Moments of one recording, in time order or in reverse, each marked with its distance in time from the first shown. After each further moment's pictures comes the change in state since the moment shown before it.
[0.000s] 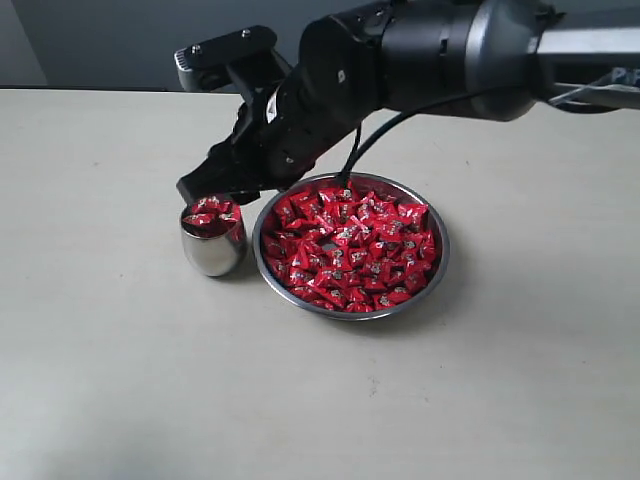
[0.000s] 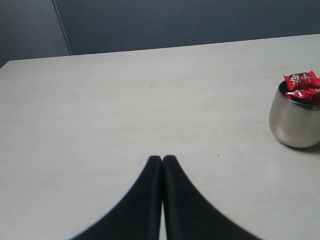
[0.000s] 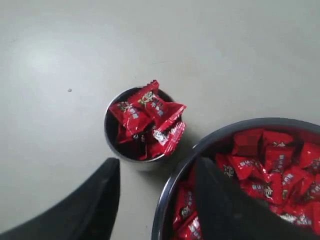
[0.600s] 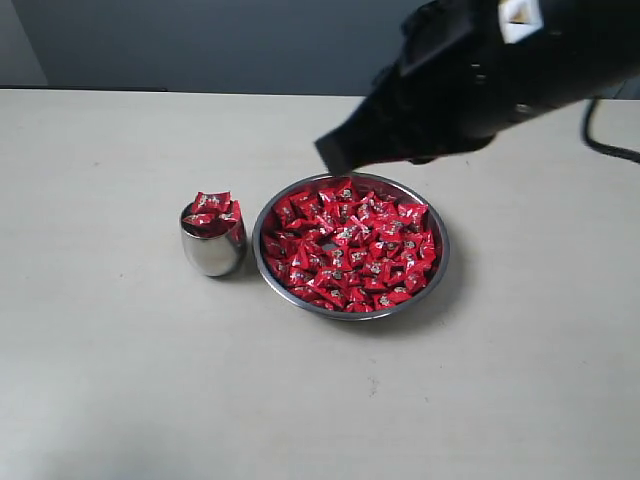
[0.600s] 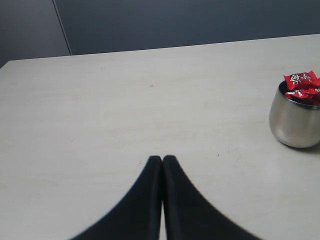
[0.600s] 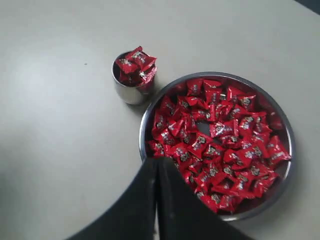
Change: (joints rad) left arm 0.000 0.000 0.000 0.000 0.000 0.000; right arm 0.000 -0.613 0.273 -0.127 0.239 0.096
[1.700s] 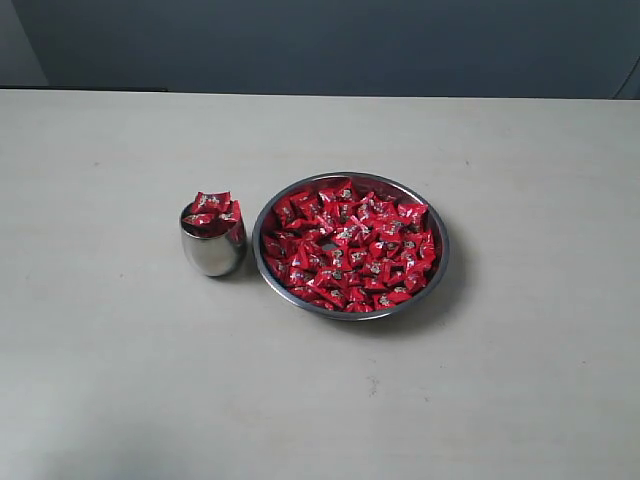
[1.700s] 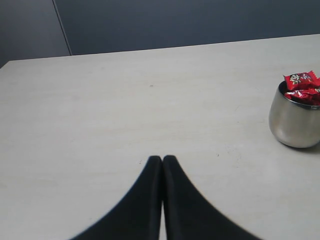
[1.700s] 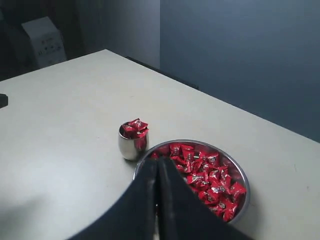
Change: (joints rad) left arm 0.000 0.000 0.000 0.000 0.000 0.000; right arm 0.000 -0.898 0.499 -0.046 -0.151 -0.017
